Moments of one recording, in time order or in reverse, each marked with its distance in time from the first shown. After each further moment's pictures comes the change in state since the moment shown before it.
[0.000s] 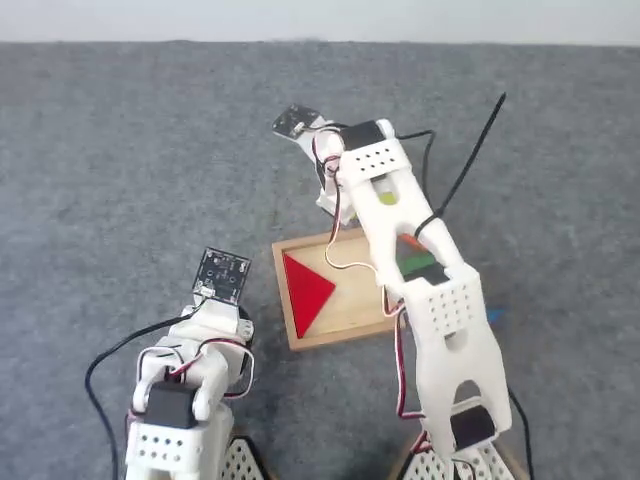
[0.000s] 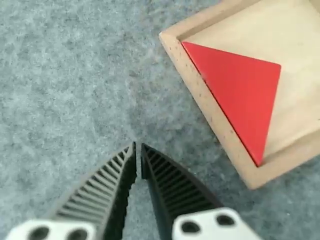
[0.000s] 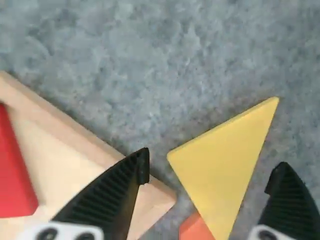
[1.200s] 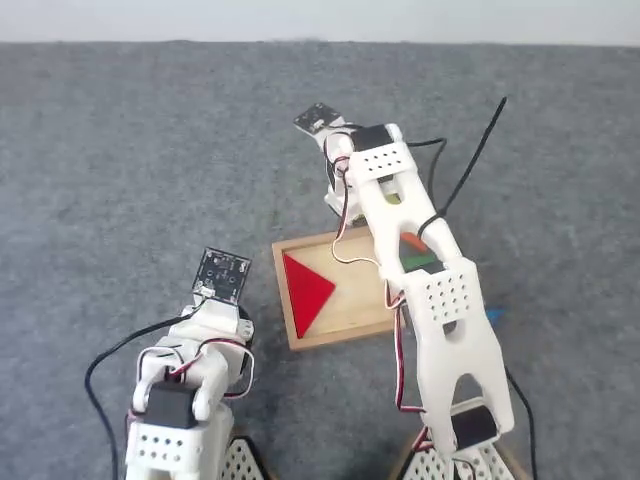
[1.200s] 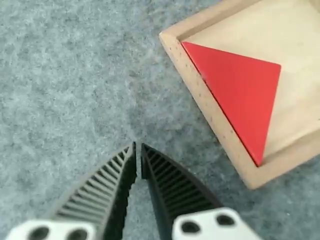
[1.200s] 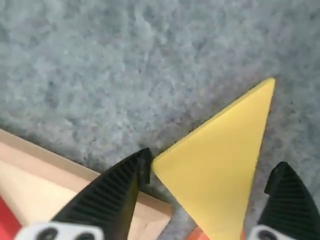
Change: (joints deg) left arm 0.0 0.0 0.0 0.0 0.0; right arm 2.5 7.6 -4.9 0.0 -9.9
